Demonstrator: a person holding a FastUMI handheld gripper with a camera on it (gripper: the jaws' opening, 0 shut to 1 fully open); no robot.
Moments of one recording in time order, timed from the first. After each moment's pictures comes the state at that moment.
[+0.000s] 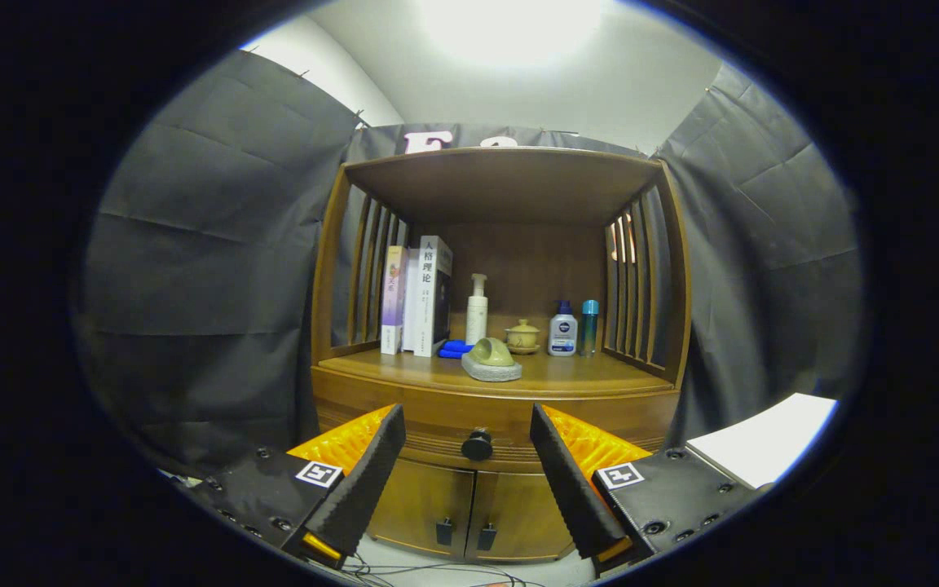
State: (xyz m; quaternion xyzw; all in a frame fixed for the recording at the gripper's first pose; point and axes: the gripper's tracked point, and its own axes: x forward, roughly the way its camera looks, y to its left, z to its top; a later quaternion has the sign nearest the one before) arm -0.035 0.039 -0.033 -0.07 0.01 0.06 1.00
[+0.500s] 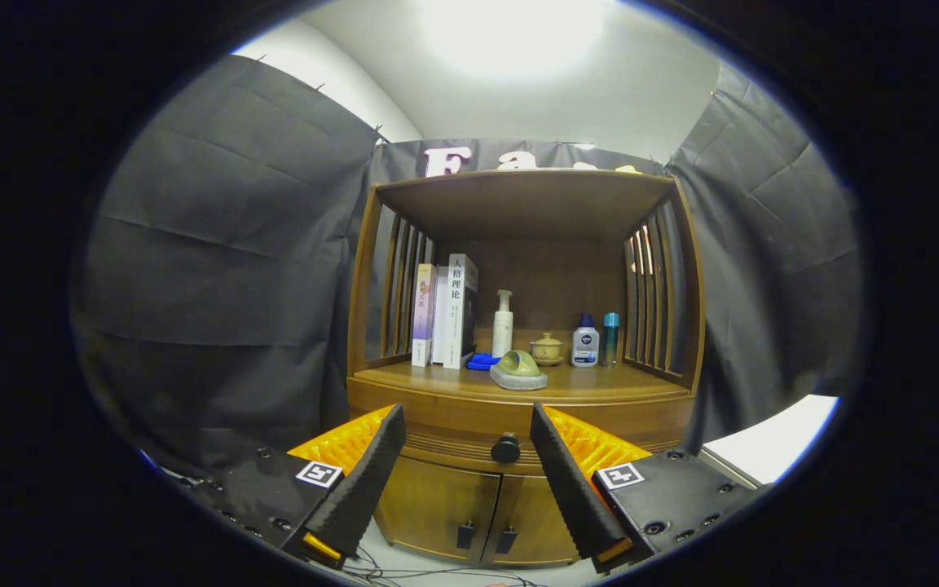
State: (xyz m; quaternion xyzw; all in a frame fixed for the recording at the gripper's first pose) arm -0.051 0.052 -0.023 -0.06 0.00 0.10 0.99
